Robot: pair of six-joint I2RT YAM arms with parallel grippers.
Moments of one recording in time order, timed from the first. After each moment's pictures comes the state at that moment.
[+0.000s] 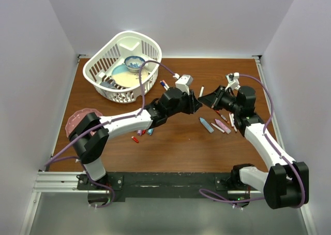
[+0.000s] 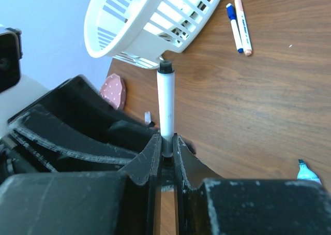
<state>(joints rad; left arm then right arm) -0.92 1.73 1.19 0.25 -0.04 -0.62 0.13 1.11 0.68 0.16 -0.62 0.70</state>
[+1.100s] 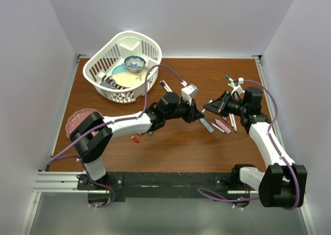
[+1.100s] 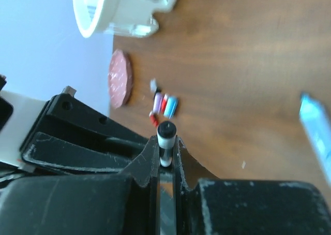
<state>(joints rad) -0.91 1.74 1.08 0.35 0.29 -0.42 -0.02 1.11 0.71 -0.12 -0.77 0.70</state>
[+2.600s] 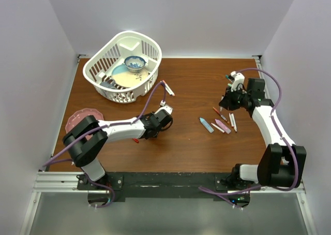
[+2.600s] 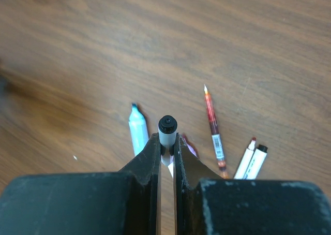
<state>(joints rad) -0.91 1.66 0.91 -0.36 -0.51 -0.23 -0.09 1.31 0.94 -0.44 -0.52 -0.19</state>
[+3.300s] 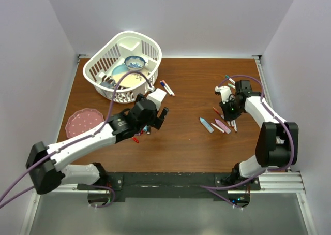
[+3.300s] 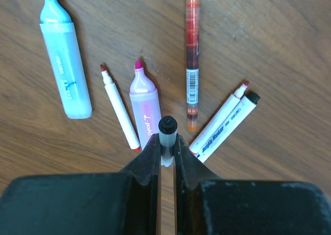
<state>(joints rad) -0.91 1.21 0.95 -0.37 -0.43 -0.15 -0.02 1.53 1.00 -0.71 -0.22 -0.57</state>
